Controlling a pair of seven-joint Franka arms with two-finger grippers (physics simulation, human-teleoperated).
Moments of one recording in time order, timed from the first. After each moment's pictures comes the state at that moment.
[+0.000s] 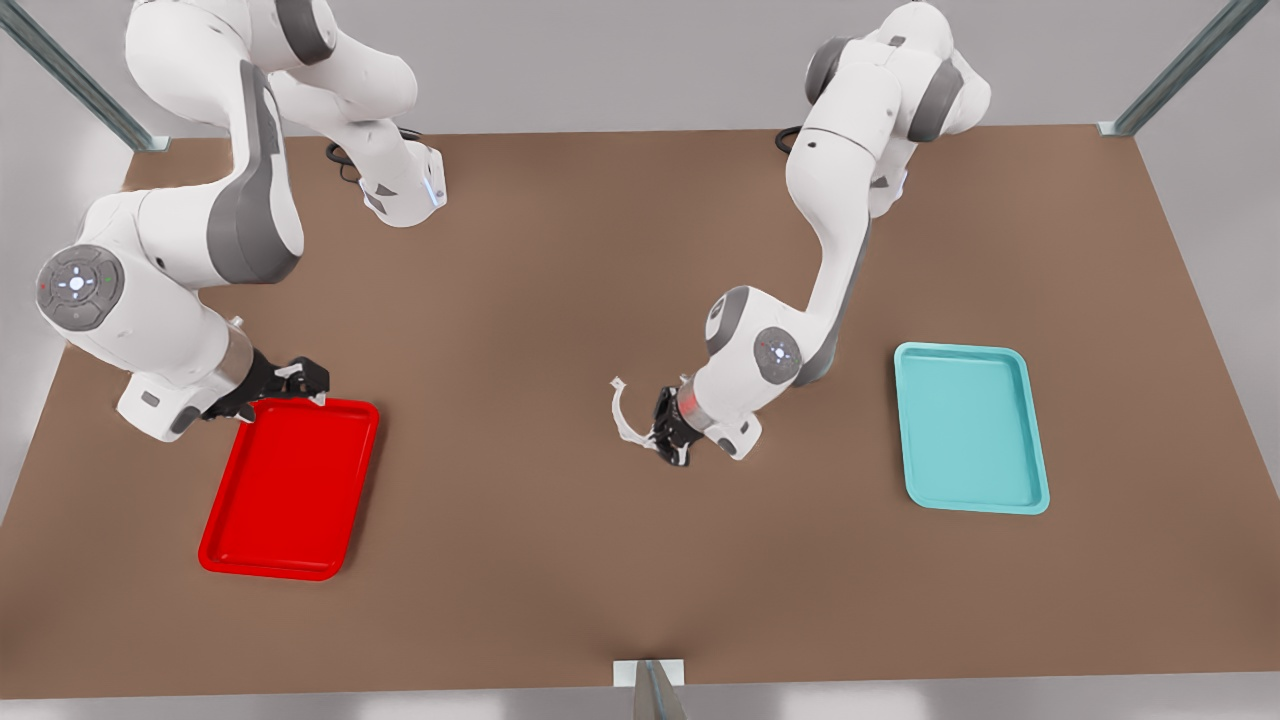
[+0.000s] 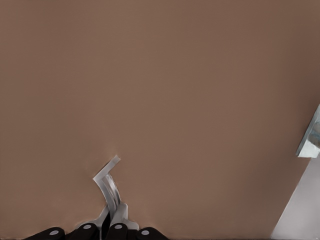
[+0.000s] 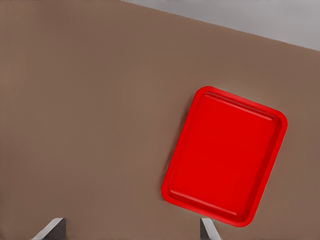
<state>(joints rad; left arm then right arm) -0.77 0.73 0.21 -1.30 -0.63 2.30 -1.96 0.11 0.34 0.04 -1.25 -0.01 1.58 -0.12</state>
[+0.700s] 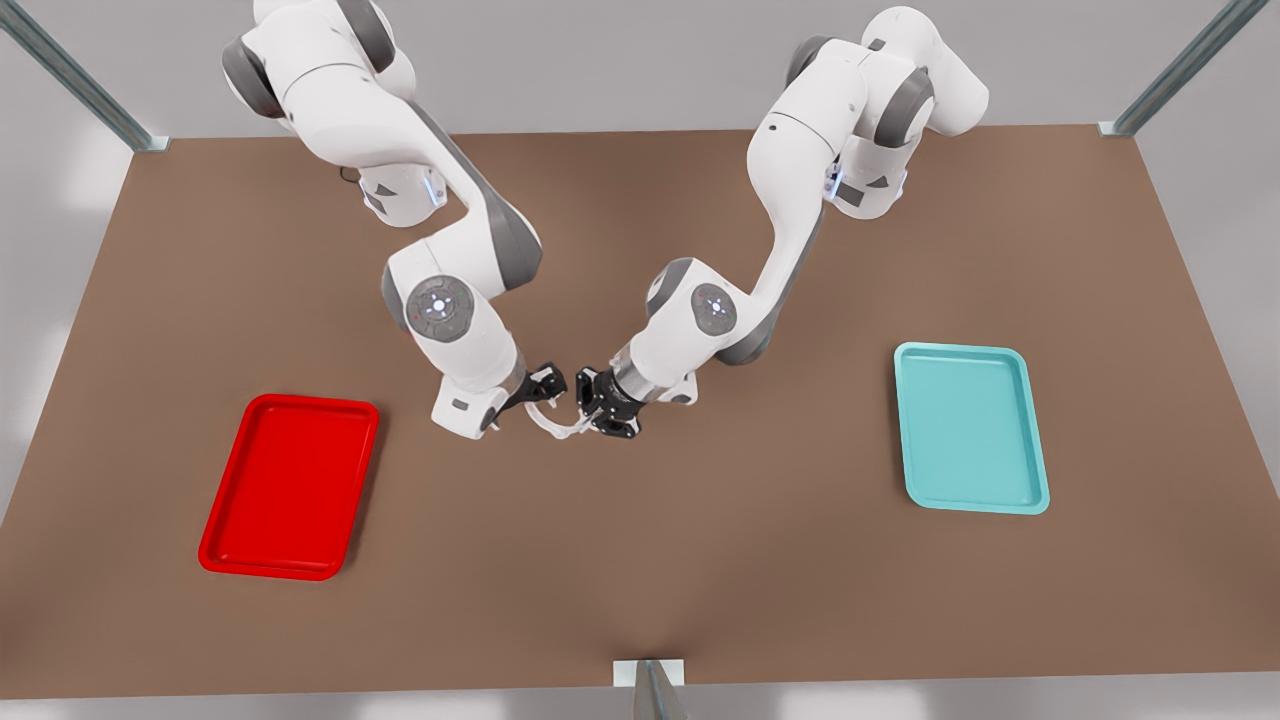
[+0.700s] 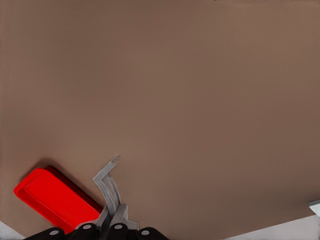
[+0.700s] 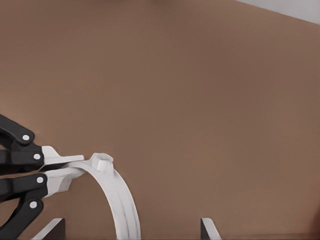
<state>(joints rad) -0.85 0.77 0.16 -1.22 -0.63 2.45 -2.75 0.41 0.46 0.13 -1.38 0.01 1.89 0.18</state>
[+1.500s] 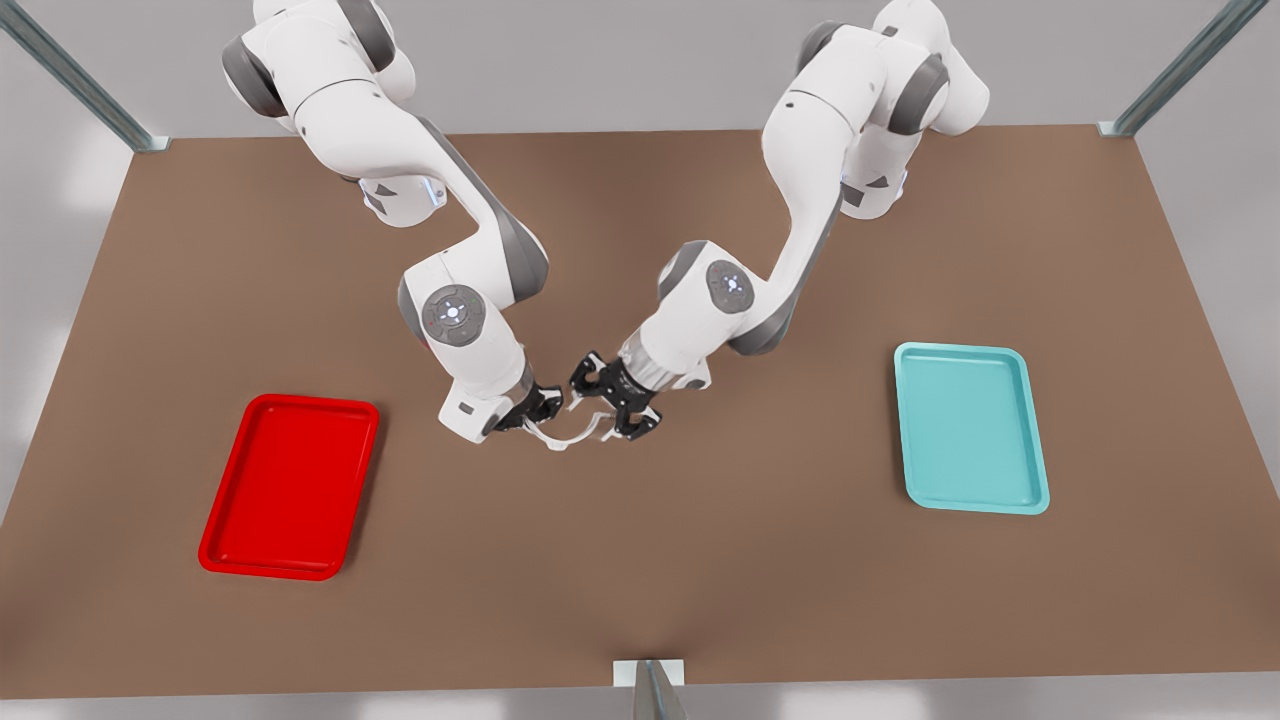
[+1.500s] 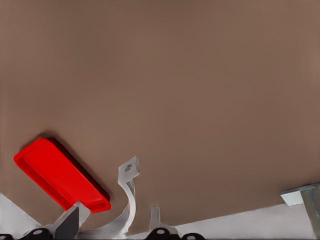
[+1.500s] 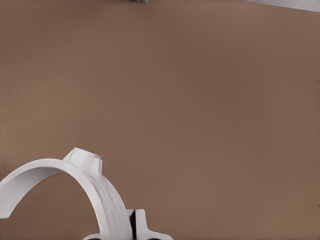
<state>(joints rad) -0.81 0.67 0.17 -1.22 -0.57 2.41 -2.90 0.40 0.46 0.13 -1.48 -0.01 2.05 0.30</state>
